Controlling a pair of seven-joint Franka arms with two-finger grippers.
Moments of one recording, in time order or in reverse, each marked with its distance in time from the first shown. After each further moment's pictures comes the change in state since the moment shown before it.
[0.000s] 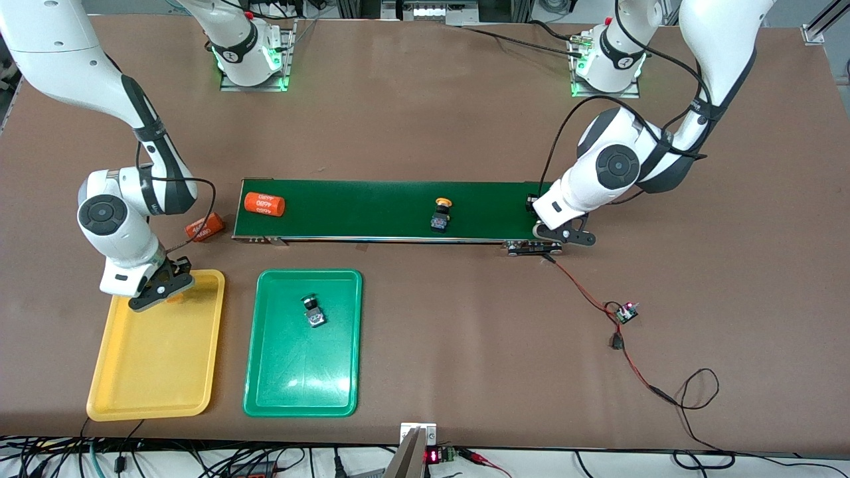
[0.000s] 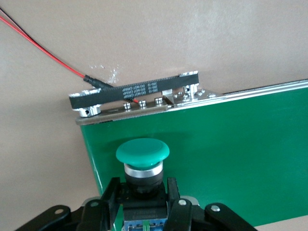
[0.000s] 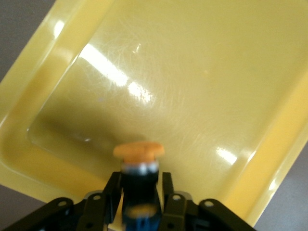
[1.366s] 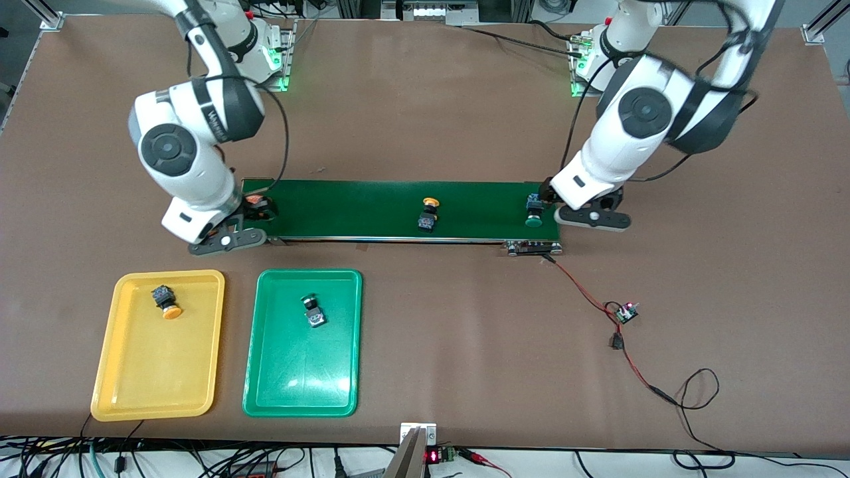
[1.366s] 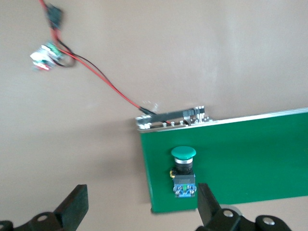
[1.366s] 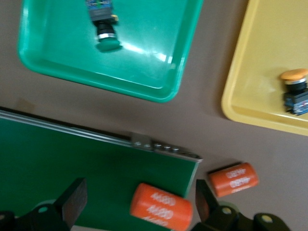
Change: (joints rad) left arm -0.003 -0.249 0.011 0.206 -0.020 -0.298 0.006; right arm 0.212 -0.344 0.231 -0.016 0.327 -0.576 0.529
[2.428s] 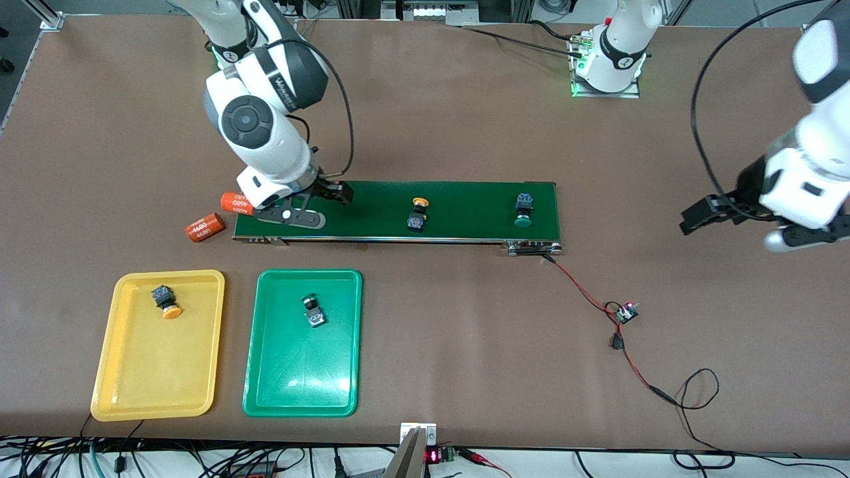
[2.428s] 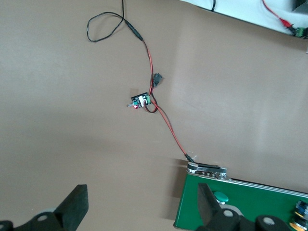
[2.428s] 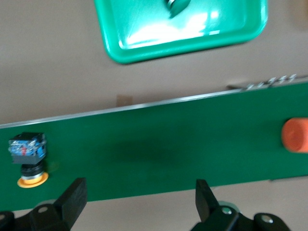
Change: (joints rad) left arm -0.230 -0.008 0.613 0.359 -0.218 -0.231 0.116; right arm 0.209 0.045 -0.001 0.057 0.185 -0.009 0.528
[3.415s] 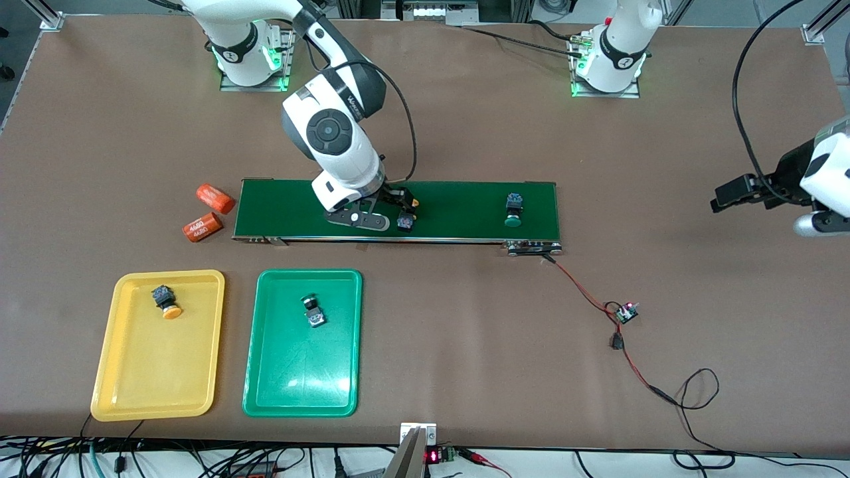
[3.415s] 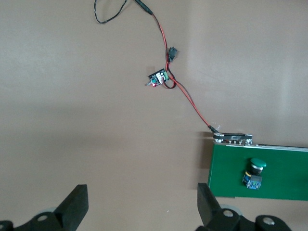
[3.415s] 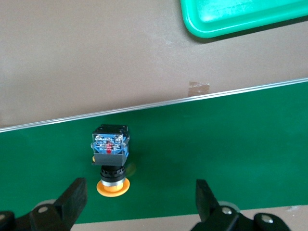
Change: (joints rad) left arm -0.104 -0.033 0.169 0.015 0.008 -0.154 0.179; right arm 0.150 0.182 -0.013 0.100 -0.012 0.161 0.126
